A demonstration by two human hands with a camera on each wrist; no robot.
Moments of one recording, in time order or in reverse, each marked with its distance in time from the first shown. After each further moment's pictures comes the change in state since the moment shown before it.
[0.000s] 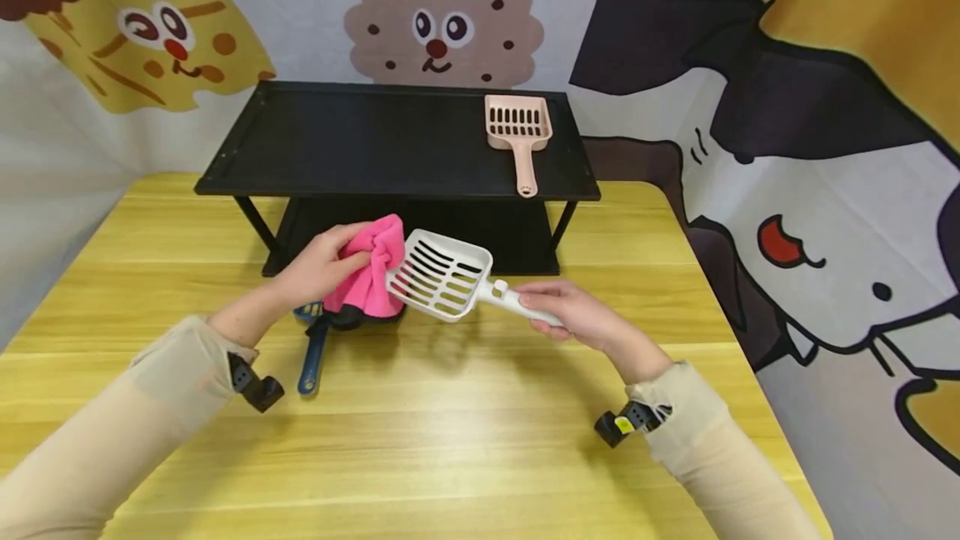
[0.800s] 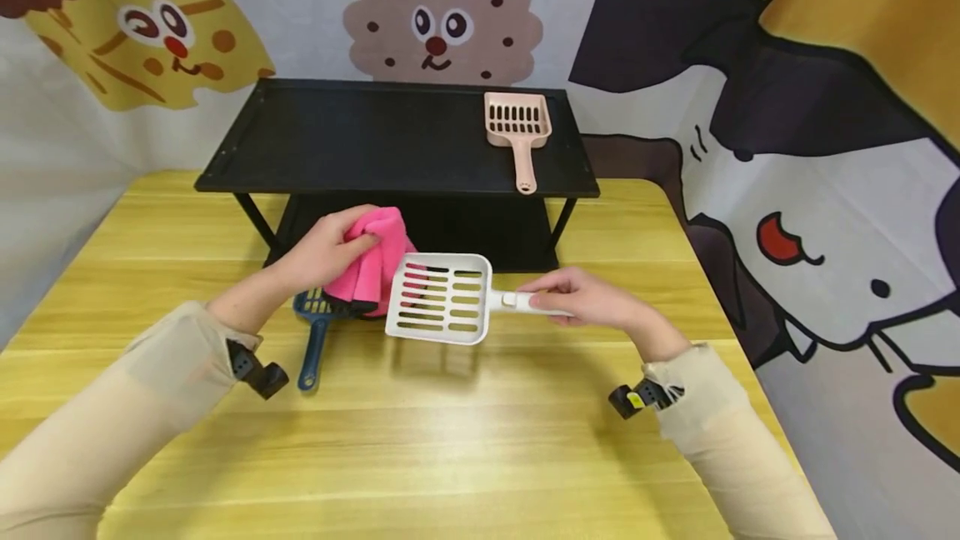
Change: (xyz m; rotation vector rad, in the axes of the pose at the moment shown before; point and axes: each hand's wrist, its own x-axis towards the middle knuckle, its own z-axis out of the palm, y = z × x) left_hand 0.008 0.022 -0.004 -0.002 0.004 0.030; right_hand -0.007 -0.018 -0.020 -0.354 -0.097 -0.097
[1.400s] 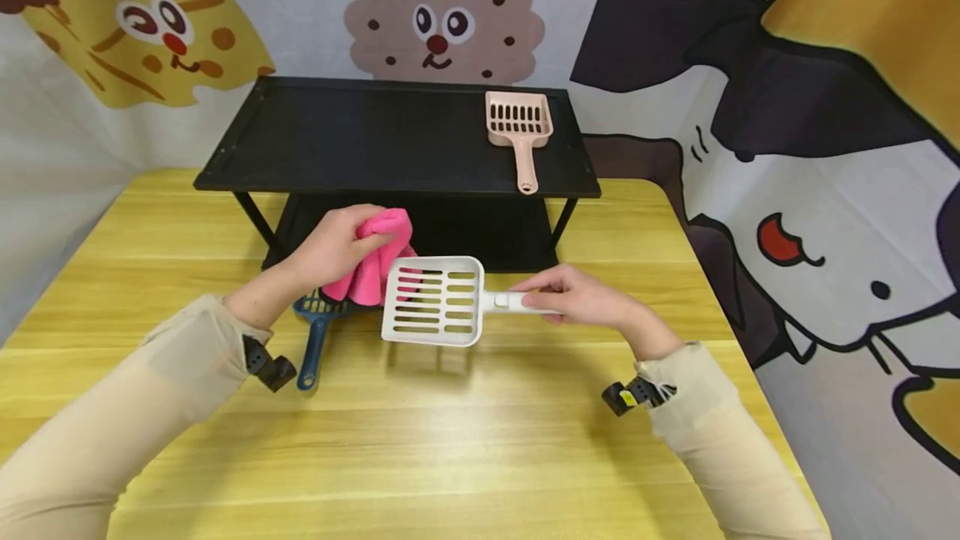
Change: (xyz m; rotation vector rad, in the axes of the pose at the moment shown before) left_hand 0.008 0.006 0.006 0.150 0.049 0.036; right_hand 0.006 -0.007 0.004 -0.059 -0.043 -0.026
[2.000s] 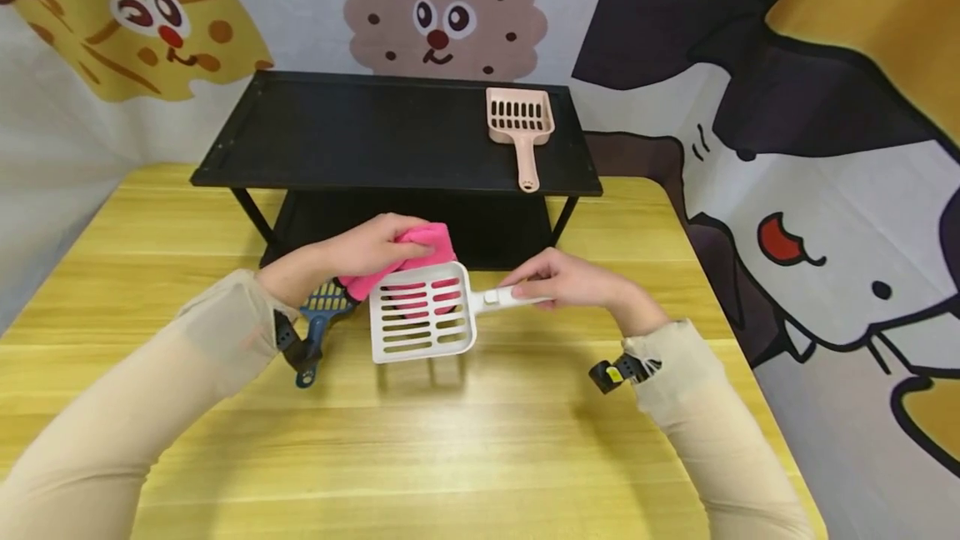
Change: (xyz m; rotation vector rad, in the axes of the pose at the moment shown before) left_hand 0.025 0.013 0.012 -0.124 -0.371 0.033; right_hand 0.019 -0.011 -0.013 -0.052 -0.084 0.028
